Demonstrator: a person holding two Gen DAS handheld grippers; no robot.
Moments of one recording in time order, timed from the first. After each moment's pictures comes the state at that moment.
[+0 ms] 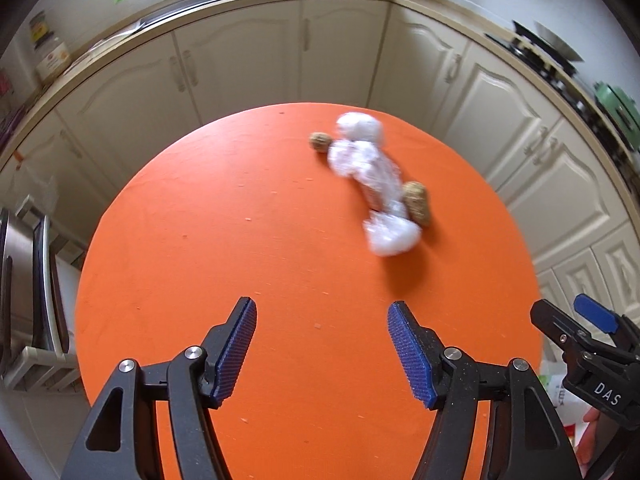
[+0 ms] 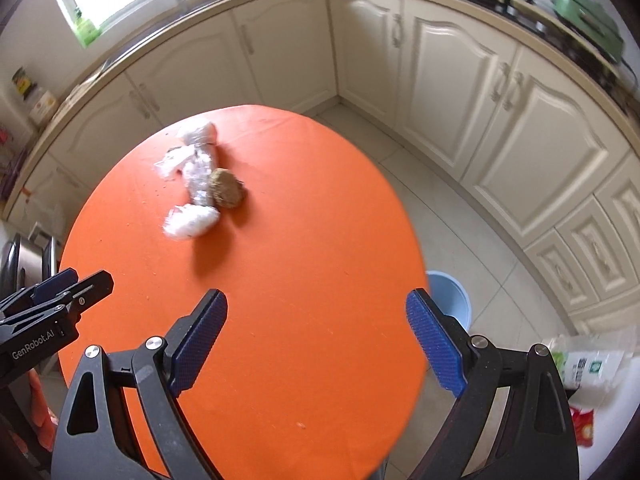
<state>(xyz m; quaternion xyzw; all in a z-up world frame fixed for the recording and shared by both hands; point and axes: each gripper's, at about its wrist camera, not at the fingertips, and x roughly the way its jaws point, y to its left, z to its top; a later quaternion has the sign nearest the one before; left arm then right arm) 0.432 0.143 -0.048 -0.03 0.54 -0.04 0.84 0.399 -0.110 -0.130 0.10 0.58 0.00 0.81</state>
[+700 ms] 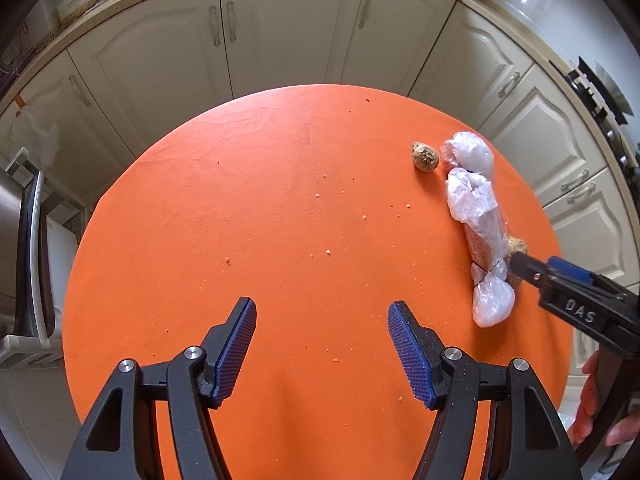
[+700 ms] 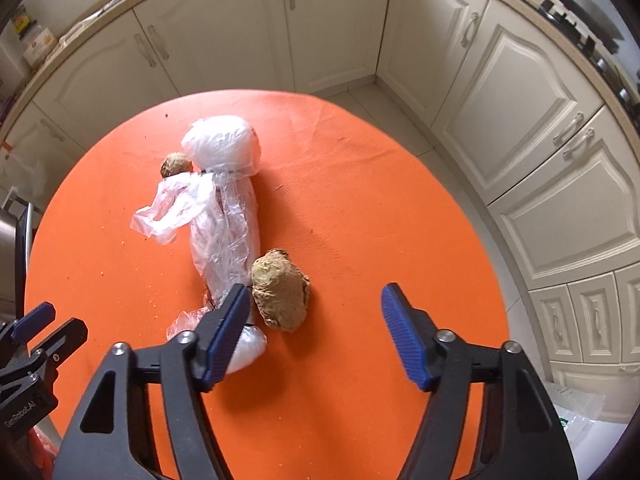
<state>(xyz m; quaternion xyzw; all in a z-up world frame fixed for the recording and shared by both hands) 0.511 0.219 -0.093 -0.10 0.58 0.00 0.81 0.531 -0.034 -0.202 0.02 0.64 0.04 0.77</state>
